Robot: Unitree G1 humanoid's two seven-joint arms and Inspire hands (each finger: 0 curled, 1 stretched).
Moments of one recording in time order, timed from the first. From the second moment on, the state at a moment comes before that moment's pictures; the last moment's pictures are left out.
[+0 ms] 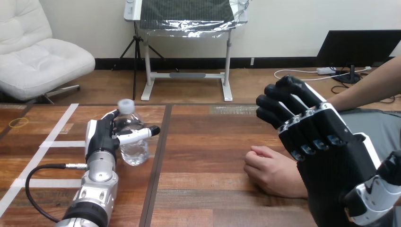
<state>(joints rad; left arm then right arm) -0.66 0.18 0.11 1.14 0.11 -0.08 0.20 0.48 -0.16 0.06 -0.49 0.53 -0.39 0.50</state>
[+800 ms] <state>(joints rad) -0.67 0.17 0.10 1.14 0.10 -0.07 0.26 0.49 -0.16 0.06 -0.50 0.54 -0.39 0.50</state>
